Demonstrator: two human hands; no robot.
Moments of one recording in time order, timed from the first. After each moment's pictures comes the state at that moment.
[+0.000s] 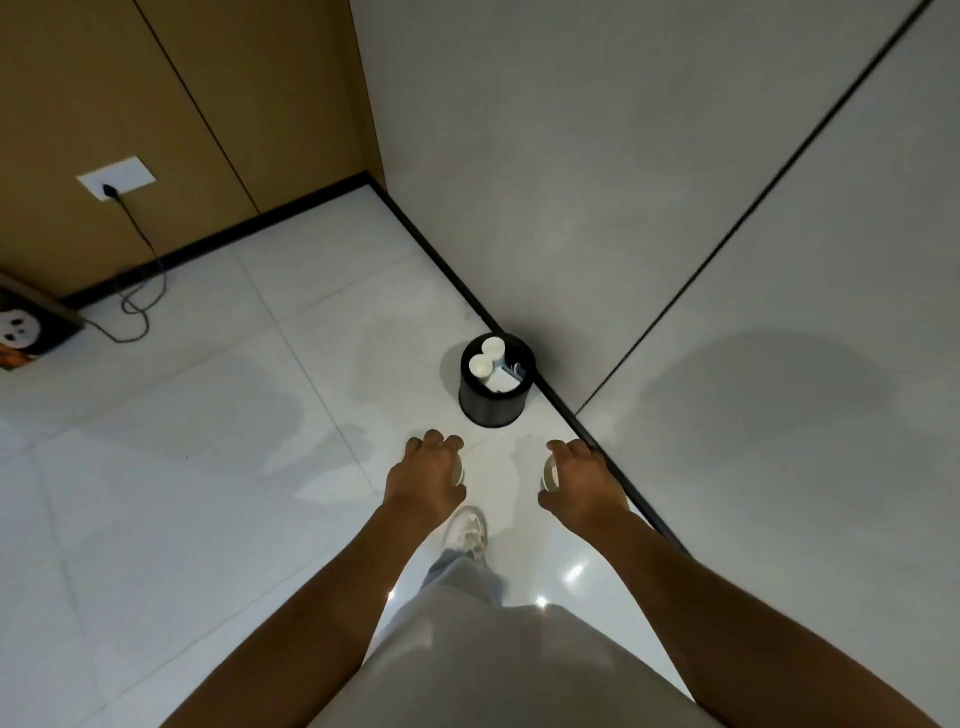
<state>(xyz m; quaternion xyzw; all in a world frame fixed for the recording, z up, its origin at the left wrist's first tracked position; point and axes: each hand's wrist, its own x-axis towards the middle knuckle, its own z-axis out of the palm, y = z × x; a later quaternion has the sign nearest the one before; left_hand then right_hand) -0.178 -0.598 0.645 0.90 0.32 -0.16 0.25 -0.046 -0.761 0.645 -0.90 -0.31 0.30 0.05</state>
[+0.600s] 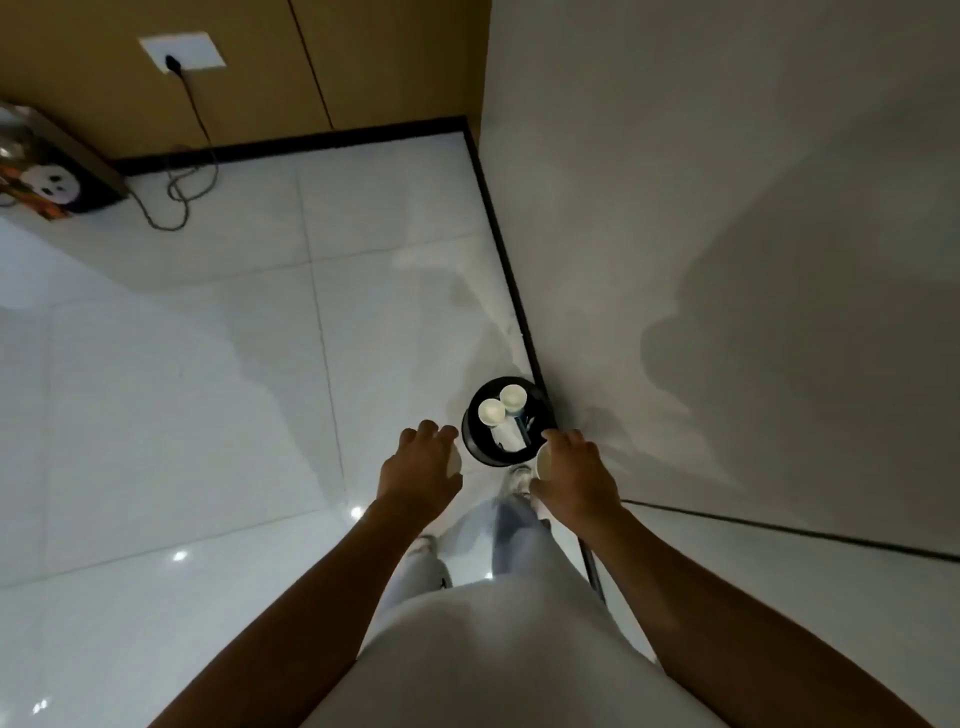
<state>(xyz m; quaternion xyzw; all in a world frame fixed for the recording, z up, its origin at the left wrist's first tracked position) 0.017 -0.471 0.611 0.80 0.48 -0.15 0.31 0.190 -0.567 0.616 -0.83 -0.43 0.34 -0.02</state>
